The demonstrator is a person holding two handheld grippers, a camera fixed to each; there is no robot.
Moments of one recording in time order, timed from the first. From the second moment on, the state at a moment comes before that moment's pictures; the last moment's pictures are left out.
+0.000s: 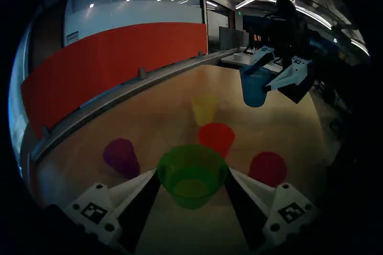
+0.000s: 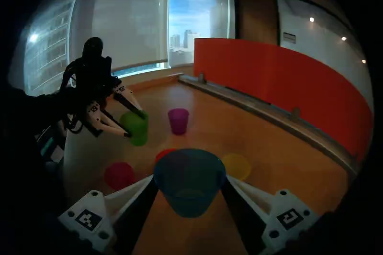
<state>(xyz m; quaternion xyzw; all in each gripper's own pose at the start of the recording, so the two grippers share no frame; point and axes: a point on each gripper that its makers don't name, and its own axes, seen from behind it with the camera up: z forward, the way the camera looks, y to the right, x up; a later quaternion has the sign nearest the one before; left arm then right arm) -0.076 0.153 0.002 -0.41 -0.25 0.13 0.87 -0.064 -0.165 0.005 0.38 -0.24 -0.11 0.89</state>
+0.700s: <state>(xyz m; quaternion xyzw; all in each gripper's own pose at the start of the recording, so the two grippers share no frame) -0.114 0.151 0.001 -0.41 -0.27 0.13 0.86 -0.100 -0.162 0.004 0.38 -0.27 -0.11 0.88</state>
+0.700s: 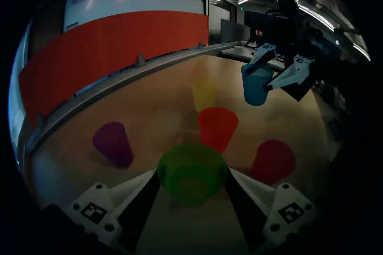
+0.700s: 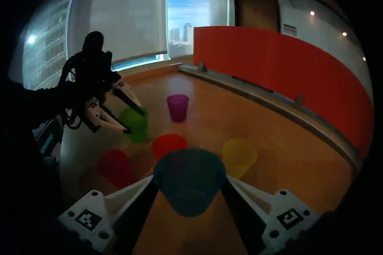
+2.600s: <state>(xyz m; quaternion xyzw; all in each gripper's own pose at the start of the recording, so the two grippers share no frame) -0.140 0.147 -0.009 -0.43 -0.29 0.12 0.85 -0.141 -0.163 -0.001 0.37 -0.29 -0.12 0.87</state>
